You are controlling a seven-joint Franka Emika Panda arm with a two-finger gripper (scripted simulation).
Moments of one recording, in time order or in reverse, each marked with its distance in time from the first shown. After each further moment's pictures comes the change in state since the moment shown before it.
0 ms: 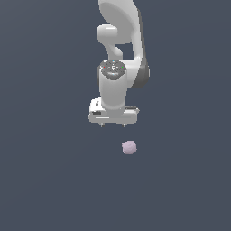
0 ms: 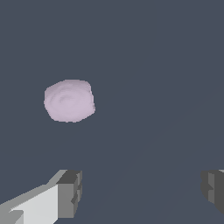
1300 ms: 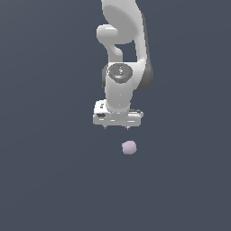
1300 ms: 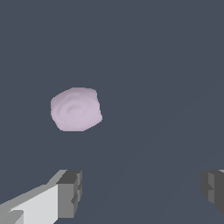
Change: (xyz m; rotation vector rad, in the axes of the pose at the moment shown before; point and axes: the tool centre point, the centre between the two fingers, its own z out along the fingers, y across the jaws) arm 0.010 -0.015 0.004 -0.013 0.009 0.038
